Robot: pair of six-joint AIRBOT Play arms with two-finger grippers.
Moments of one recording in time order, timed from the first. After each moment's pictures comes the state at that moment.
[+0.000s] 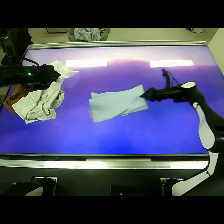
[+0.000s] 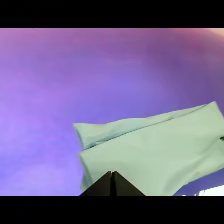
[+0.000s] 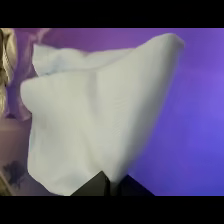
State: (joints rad) left arm -0.12 -1.18 1.50 1.20 -1.07 -1.60; right arm -0.17 -1.82 1.48 -0.49 1.21 0.88
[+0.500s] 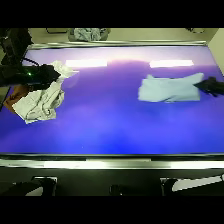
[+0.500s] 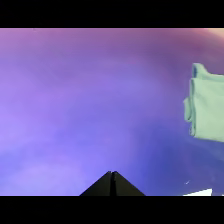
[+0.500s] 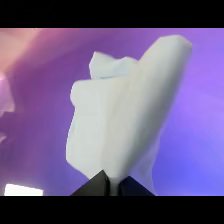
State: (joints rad) left arm -0.12 -1.18 1.50 1.20 -1.07 -1.60; right arm -0.70 -1.75 1.68 -0.62 1.34 0.97
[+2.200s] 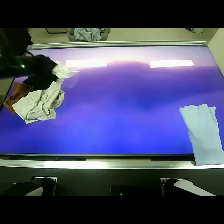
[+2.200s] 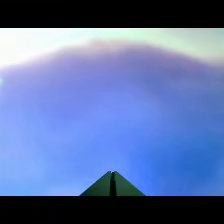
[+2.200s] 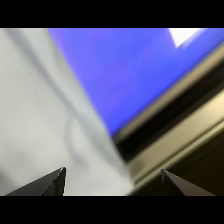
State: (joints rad) left arm -0.14 -1.19 1.63 1.25 -1.05 -1.54; right arm -1.08 -1.34 1.50 -1.47 1.36 1.07
